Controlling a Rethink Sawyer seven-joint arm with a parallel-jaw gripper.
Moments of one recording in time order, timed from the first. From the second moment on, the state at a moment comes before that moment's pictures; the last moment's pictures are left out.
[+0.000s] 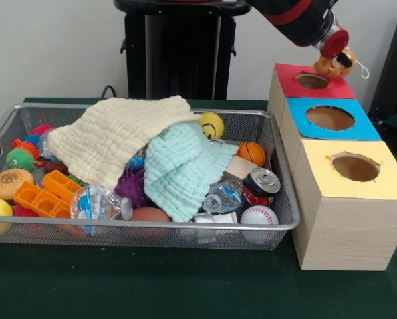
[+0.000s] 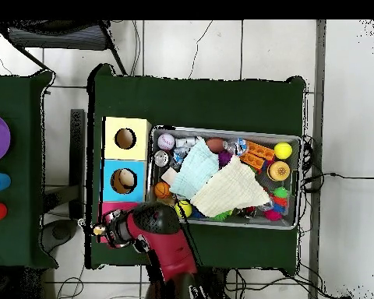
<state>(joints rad) -0.03 -0.69 0.07 2.29 1.22 0.81 1.76</state>
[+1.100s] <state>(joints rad) -0.09 -0.66 0.09 2.20 1.05 0.81 1.76</state>
